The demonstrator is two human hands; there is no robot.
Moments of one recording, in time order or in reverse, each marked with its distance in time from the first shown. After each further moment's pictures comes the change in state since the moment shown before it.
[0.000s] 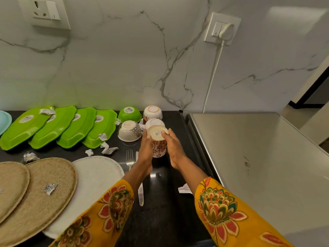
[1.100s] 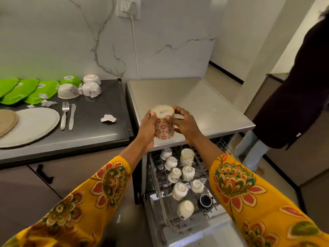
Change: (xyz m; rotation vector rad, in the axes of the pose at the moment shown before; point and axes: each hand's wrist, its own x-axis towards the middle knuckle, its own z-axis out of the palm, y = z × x) left_hand -0.335 -0.054 0.229 -0.006 -0.286 -0.056; right_hand -0.316 0.026 -0.306 -0.096 0.120 -0.274
